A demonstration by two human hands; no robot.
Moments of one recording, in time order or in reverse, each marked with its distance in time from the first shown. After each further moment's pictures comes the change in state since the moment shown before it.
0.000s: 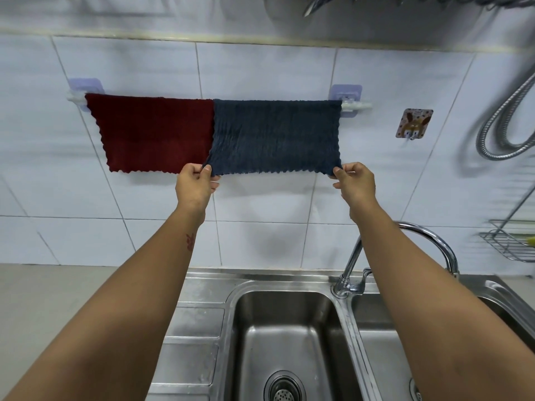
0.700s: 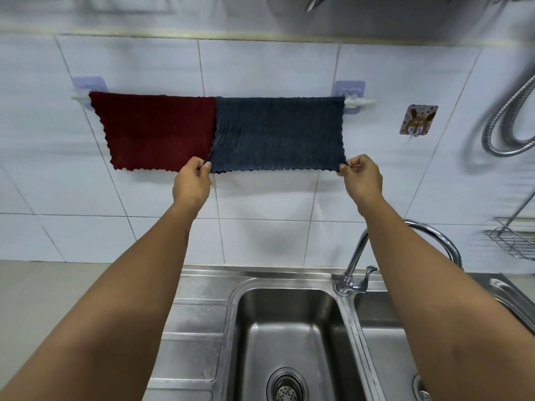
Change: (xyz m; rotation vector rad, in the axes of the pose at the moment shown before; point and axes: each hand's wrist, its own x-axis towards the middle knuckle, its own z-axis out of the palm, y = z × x) left_hand 0.006 -0.002 -0.016 0.436 -0.041 0.161; right_hand 0.008 0.004 -0.004 -0.234 0.050 -0.083
